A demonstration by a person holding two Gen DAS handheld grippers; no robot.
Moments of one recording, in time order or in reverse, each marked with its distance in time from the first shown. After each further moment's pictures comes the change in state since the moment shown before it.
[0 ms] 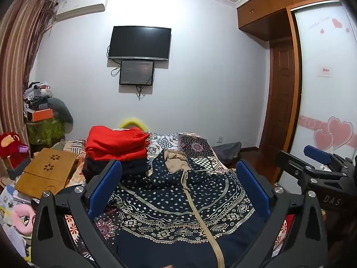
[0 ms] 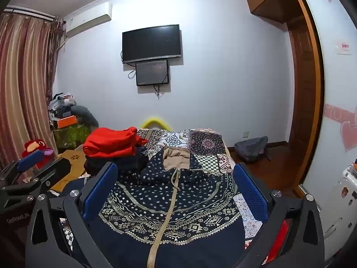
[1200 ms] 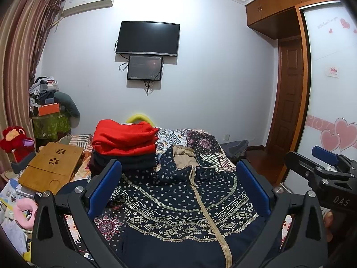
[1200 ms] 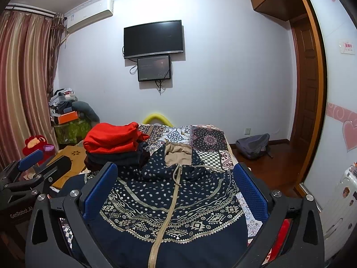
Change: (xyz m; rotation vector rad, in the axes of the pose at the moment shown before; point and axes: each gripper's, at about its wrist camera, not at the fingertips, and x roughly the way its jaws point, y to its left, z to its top) left arm 0.010 0.015 -0.008 -0.030 0.020 0.035; right arm 0.010 0.008 -0.011 -0.005 0.022 0.001
